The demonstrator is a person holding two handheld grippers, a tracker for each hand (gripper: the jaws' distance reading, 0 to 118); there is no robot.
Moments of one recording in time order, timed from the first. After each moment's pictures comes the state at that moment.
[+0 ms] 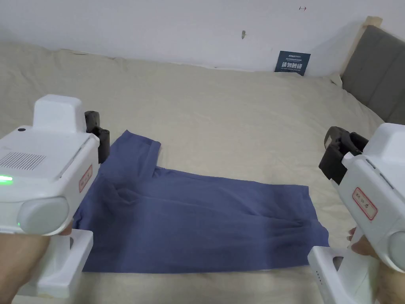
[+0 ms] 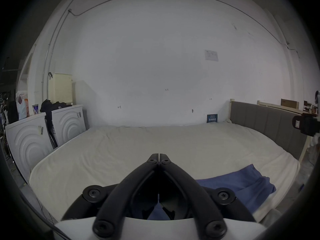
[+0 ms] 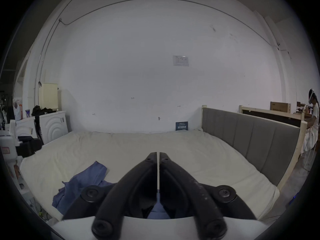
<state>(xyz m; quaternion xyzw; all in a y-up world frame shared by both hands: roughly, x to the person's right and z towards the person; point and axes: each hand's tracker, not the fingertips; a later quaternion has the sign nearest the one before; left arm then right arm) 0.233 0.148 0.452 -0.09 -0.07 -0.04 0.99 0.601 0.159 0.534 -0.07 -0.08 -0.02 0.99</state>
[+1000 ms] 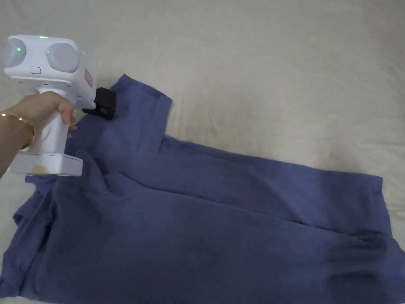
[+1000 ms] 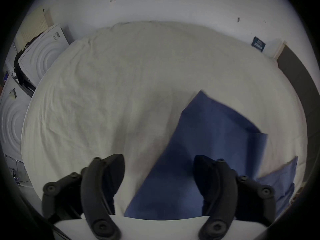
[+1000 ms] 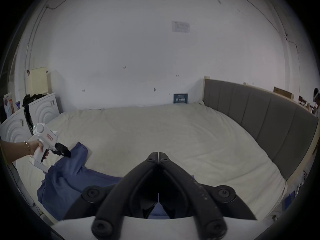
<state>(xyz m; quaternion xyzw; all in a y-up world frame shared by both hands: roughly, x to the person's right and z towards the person) 0.215 -0.021 0.089 -0.54 0.00 -0.02 0.84 0.658 0.096 0.417 -0.21 -0.09 -0.03 0.97</state>
